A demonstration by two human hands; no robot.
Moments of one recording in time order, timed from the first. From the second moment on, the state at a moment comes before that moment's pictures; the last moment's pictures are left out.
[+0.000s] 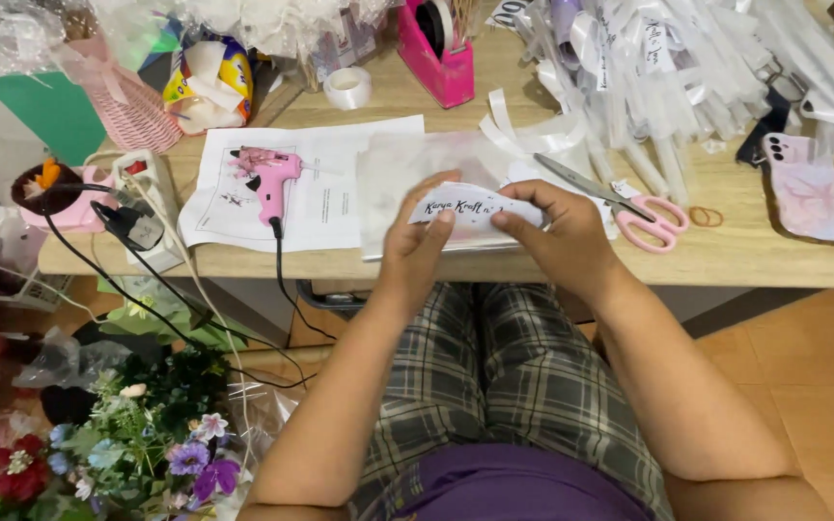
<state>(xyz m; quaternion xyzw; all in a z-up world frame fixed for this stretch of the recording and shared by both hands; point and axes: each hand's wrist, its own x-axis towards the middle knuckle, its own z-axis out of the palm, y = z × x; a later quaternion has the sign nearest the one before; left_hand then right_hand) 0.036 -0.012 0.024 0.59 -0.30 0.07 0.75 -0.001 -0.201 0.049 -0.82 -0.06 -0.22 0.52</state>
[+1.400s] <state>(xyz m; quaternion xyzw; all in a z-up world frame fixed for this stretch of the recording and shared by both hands) 0.076 0.003 0.006 0.93 -0.33 0.09 0.12 0.029 -0.186 -0.001 -0.99 -0.15 -0.07 0.04</state>
